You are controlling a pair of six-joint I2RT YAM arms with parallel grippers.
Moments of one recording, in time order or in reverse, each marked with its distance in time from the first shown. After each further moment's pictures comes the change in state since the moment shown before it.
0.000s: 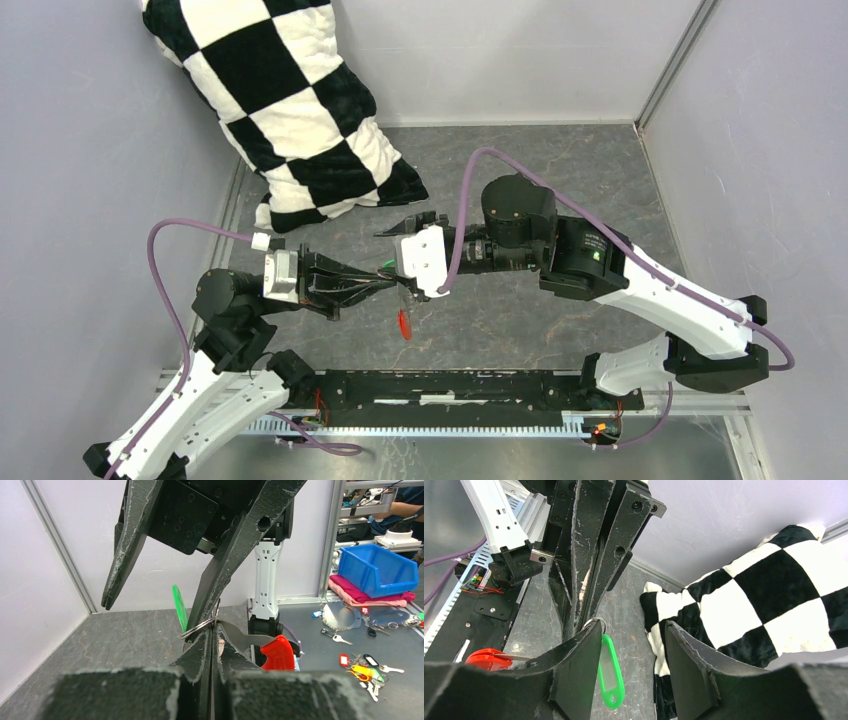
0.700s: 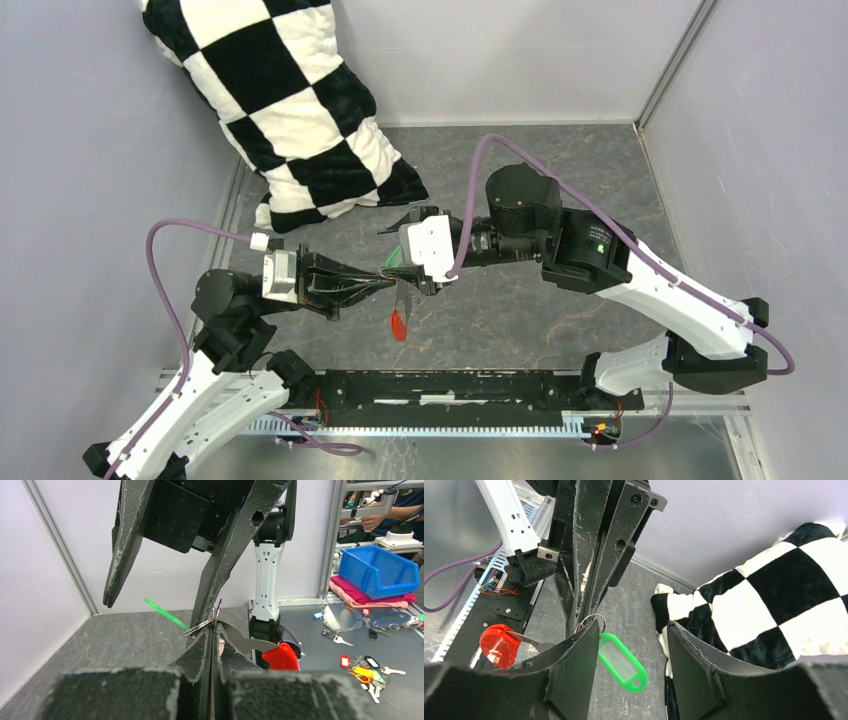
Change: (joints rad) left arm 0.000 -0.001 0.003 0.002 -0.004 0.000; right arm -0.051 0.004 0.026 -0.033 -0.079 0.038
